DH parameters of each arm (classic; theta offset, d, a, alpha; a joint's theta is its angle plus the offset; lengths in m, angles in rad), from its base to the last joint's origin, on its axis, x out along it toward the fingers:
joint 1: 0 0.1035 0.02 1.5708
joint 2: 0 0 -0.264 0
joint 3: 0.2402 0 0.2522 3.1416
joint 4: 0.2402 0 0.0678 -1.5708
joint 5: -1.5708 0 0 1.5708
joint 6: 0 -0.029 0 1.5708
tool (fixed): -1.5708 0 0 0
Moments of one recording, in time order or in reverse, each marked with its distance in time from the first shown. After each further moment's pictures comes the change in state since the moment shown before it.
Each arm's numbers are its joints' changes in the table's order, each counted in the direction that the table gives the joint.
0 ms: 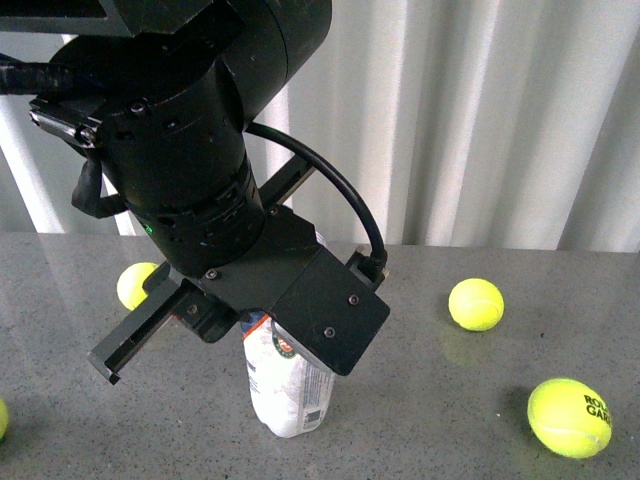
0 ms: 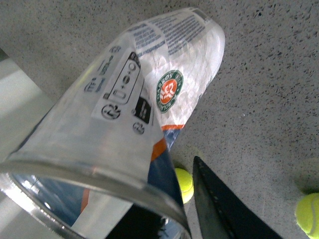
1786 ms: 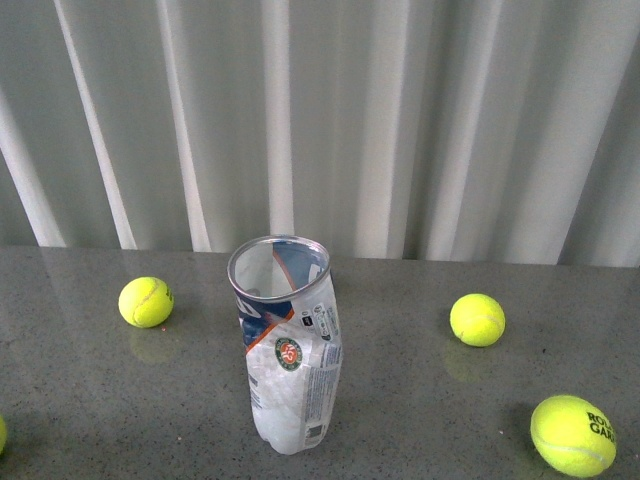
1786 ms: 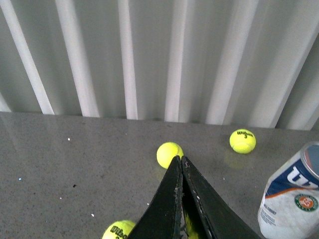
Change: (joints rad) left arm 0.608 1.182 -1.080 -0.915 0.283 1.762; right arm 0.000 0.000 0.000 0.000 0.000 0.000
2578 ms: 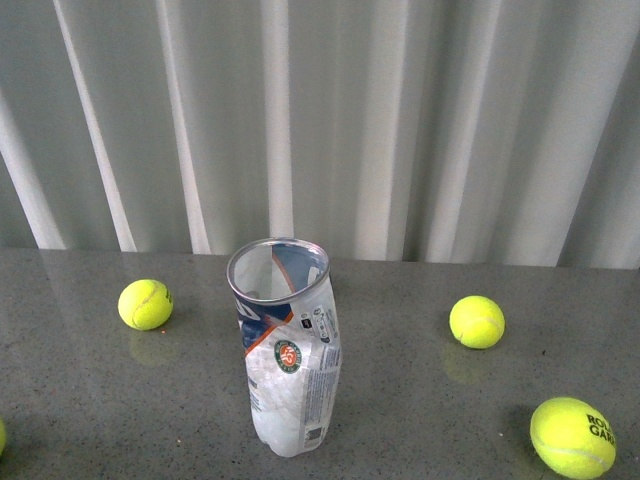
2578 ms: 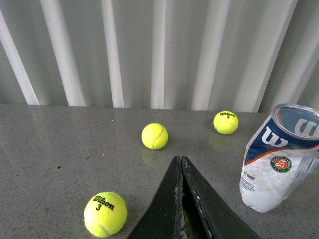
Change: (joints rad) left arm -0.094 0.343 -0.209 0.129 -0.084 0.004; right arm 0.000 0.000 0.000 0.000 0.000 0.000
